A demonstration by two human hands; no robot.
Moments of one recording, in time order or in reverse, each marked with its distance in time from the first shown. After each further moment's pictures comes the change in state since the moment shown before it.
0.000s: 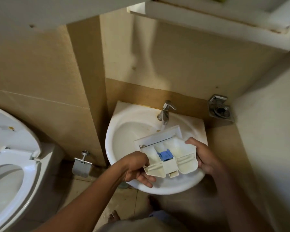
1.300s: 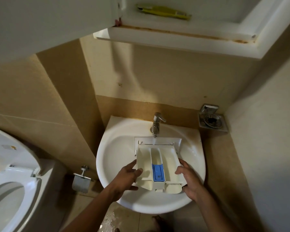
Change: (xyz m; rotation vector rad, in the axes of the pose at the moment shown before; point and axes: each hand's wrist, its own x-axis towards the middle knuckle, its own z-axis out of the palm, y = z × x) left_hand 0.037 -0.010 0.012 0.122 0.340 0.255; right_hand 0.075 0.078 -0.018 0.316 -0.110 -0.029
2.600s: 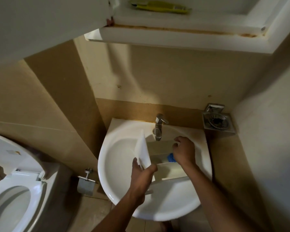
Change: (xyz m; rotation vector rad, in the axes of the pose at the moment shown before) left_hand 0.019 0.015 0.053 -0.292 0.306 0.048; right_hand 0.053 -0.077 0.048 -0.940 0.497 -0.536
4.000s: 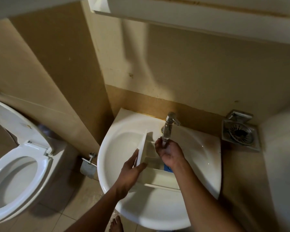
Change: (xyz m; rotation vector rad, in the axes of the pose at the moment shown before) left_hand 0.041 -0.009 -0.031 0.199 0.011 0.096; right_hand 0.027 -0.030 0.061 1.587 -0.594 0.887
